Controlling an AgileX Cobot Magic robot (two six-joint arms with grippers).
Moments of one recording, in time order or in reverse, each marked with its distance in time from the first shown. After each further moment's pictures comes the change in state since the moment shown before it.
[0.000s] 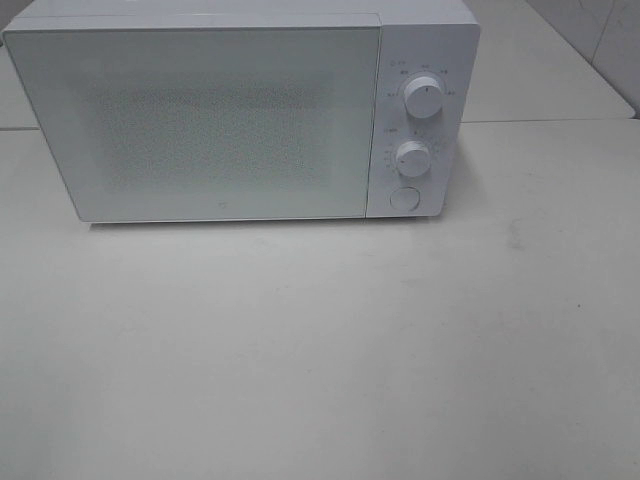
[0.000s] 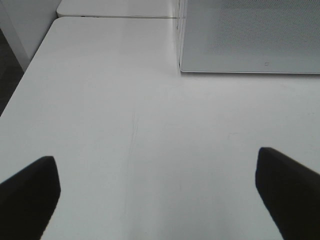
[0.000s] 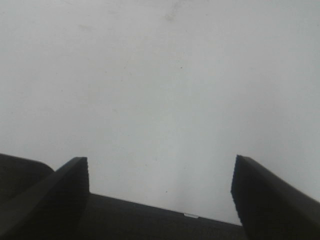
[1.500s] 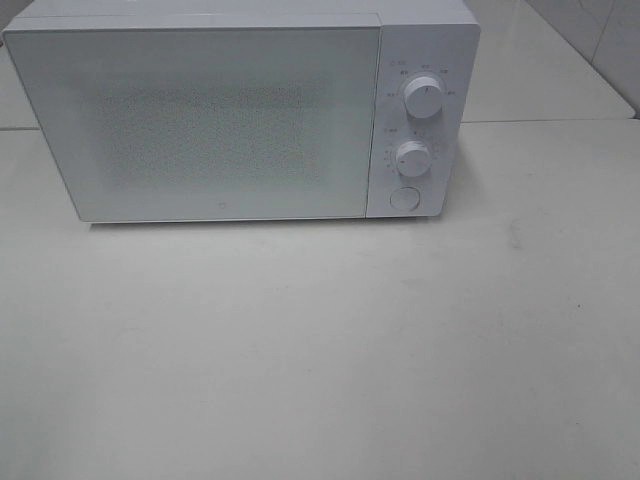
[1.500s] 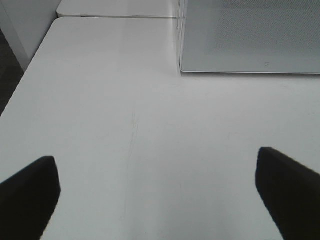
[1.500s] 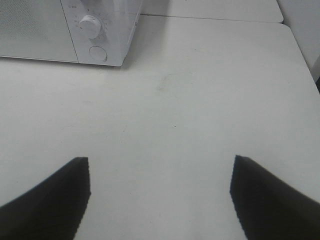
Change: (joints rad) left arm 0.000 0.000 0.000 0.000 0.000 0.000; right arm -0.150 -0.330 0.099 0.087 -0.112 -0.054
